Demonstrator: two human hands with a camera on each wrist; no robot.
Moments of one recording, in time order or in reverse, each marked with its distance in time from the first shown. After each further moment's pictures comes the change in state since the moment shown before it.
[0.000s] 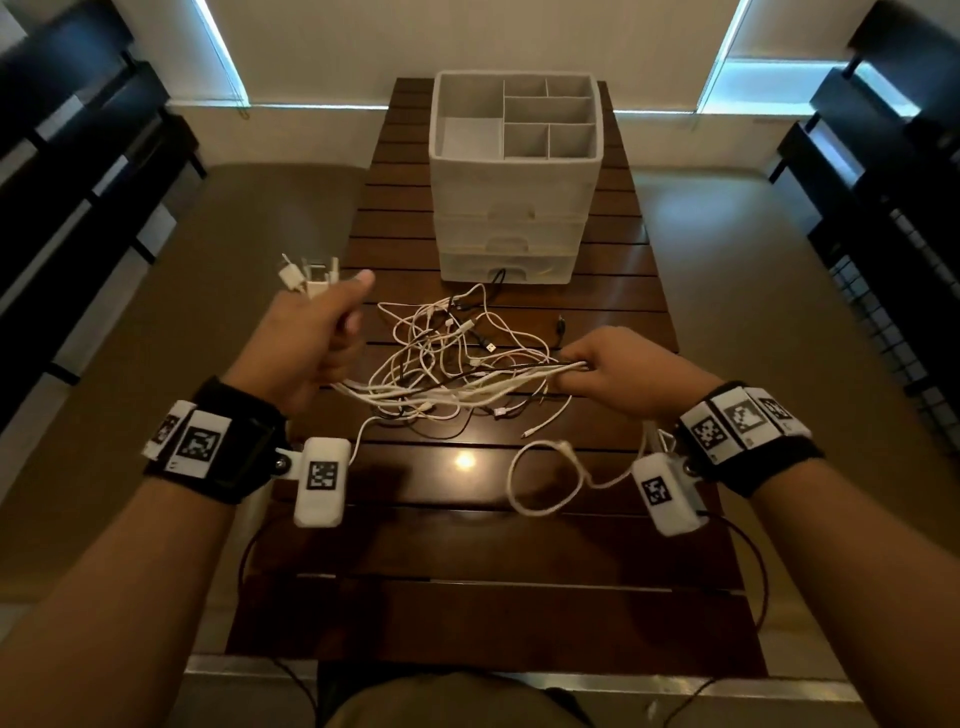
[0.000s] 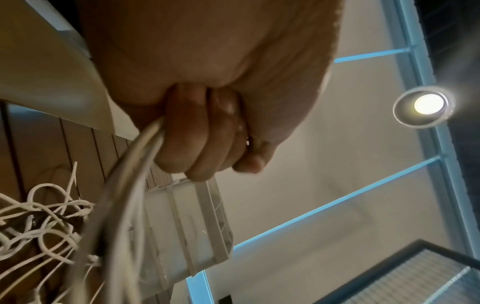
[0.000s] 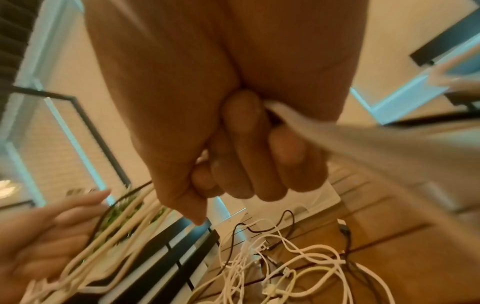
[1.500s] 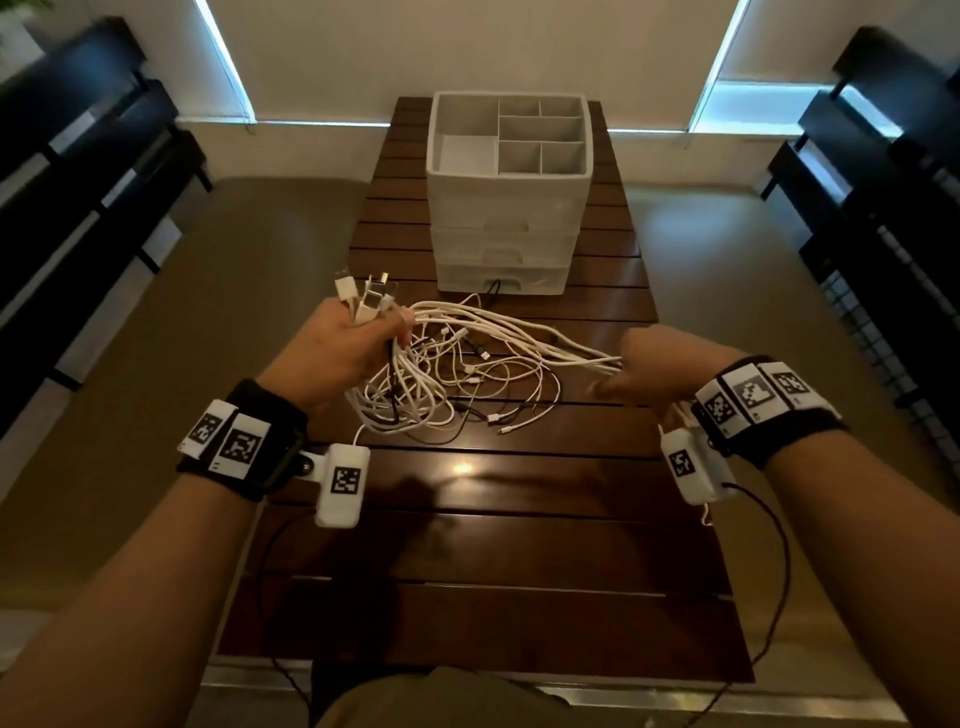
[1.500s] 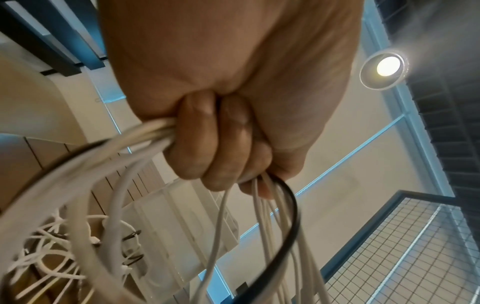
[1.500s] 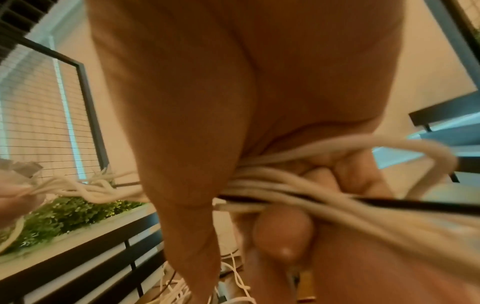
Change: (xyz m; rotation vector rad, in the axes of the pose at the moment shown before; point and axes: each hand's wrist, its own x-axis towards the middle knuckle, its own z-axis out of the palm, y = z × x) left_hand -0.011 0.010 0.034 0.390 -0.056 0.137; right_hand -0.006 0.027 -0.033 -0.397 -0.108 0.295
